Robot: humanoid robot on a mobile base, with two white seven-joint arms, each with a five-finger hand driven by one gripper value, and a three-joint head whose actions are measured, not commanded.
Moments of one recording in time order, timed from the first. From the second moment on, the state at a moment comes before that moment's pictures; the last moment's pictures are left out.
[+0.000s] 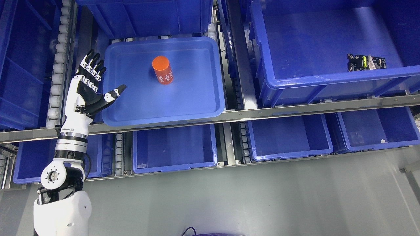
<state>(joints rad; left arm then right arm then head) -0.11 0.00 0.26 -1.70 0.18 -0.03 -0.33 0.00 0.00 0.00 0.00 0.00 -0.02 -0.03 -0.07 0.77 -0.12</state>
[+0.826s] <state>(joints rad) -0.11 0.07 0.25 -1.68 0.18 -0.07 -0.36 0.00 0.00 0.00 0.00 0.00 -0.02 -0.03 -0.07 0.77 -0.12</state>
